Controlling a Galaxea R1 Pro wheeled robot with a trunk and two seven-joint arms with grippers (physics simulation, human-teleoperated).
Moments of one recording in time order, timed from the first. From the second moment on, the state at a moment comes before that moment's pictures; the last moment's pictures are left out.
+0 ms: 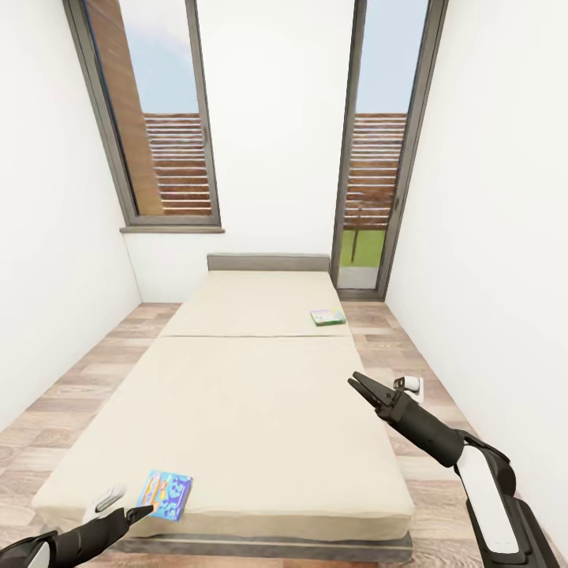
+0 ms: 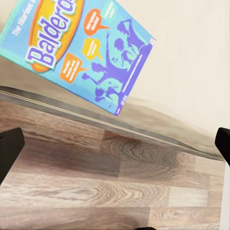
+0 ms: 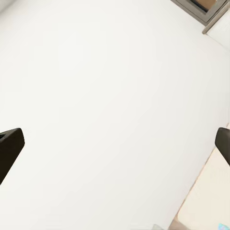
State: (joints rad) left arm -0.44 0.31 0.45 -0.36 0.04 0.41 -0.77; right arm -0.28 -0.03 -0.22 -1.50 -0.78 0.85 0.91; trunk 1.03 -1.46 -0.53
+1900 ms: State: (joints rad) left arm -0.43 0.36 0.52 -0.36 0.04 0.42 -1.15; right arm -0.28 -0.03 -0.22 -1.47 -0.78 0.85 0.91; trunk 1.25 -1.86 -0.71
